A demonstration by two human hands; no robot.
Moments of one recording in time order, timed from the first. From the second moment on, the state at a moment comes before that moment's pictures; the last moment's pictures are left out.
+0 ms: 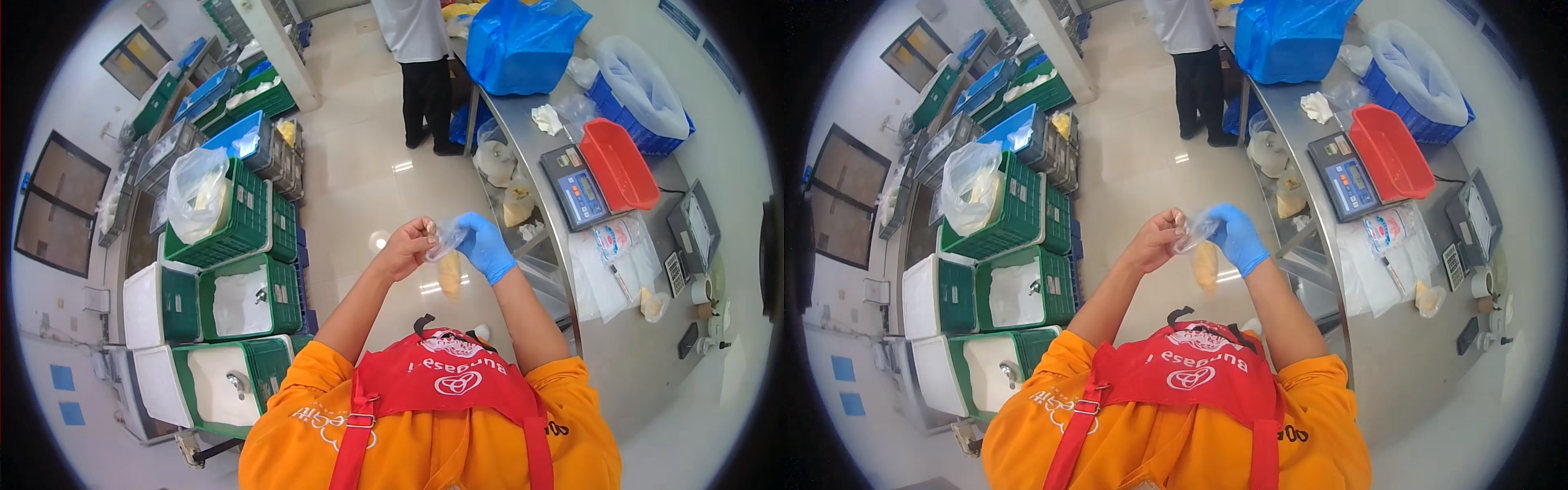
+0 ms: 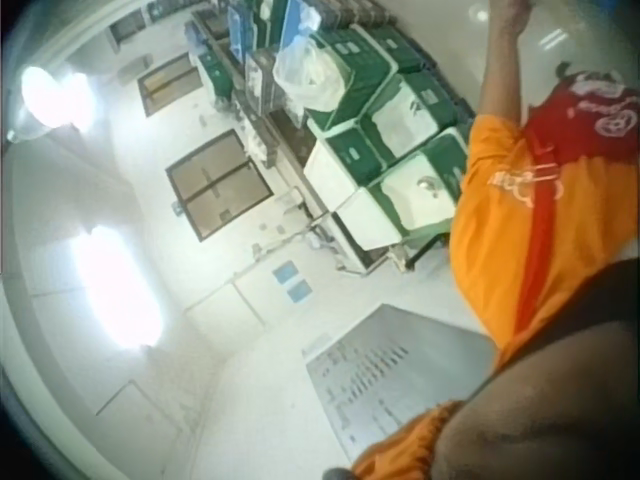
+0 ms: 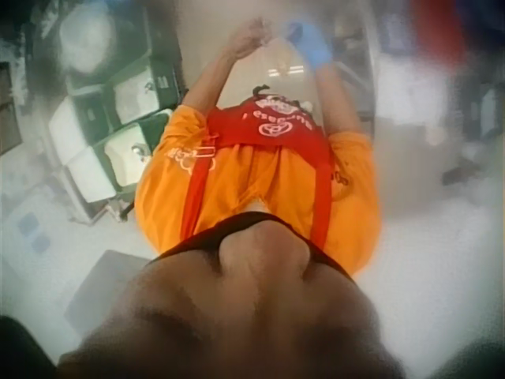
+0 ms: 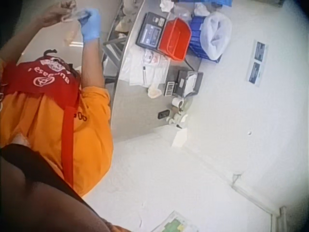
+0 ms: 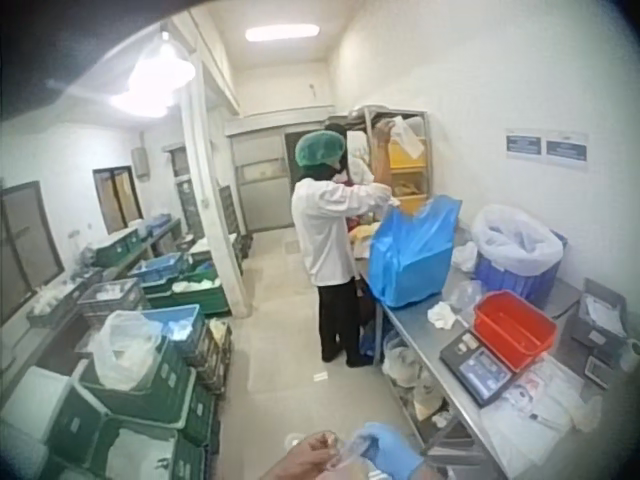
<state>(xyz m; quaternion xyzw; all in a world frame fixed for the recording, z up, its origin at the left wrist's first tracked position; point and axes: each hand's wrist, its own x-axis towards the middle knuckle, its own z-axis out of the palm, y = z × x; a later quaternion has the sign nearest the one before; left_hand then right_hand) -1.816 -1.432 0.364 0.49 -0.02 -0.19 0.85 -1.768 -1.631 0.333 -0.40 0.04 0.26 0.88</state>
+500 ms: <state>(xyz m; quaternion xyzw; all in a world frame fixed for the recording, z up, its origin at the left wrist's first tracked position) -1.827 -1.375 0.428 0.86 -0.25 0.06 0.44 -1.800 -1.591 0.436 -0.88 -0.35 -0.07 0.31</state>
